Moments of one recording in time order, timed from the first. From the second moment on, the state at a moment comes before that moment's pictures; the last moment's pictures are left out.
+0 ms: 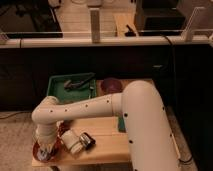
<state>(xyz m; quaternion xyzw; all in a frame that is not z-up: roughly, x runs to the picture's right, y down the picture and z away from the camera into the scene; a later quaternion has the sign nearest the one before) -0.296 0.290 0.720 -0.31 -0.37 -0.49 0.72</state>
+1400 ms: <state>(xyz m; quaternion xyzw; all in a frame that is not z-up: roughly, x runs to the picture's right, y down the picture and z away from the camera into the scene) -0.329 0.281 0.726 -0.25 -0.40 -0.56 0.69</state>
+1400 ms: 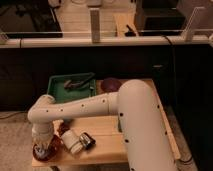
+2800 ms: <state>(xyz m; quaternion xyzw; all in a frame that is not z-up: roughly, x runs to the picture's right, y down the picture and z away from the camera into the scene) -0.265 0.296 0.716 -0.28 -0.37 -0.54 0.70</state>
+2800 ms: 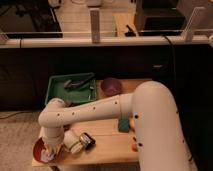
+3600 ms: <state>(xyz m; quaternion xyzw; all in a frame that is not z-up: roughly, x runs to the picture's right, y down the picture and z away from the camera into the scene) -0.301 0.276 0.739 -0.25 -0.32 -0.54 0.73</state>
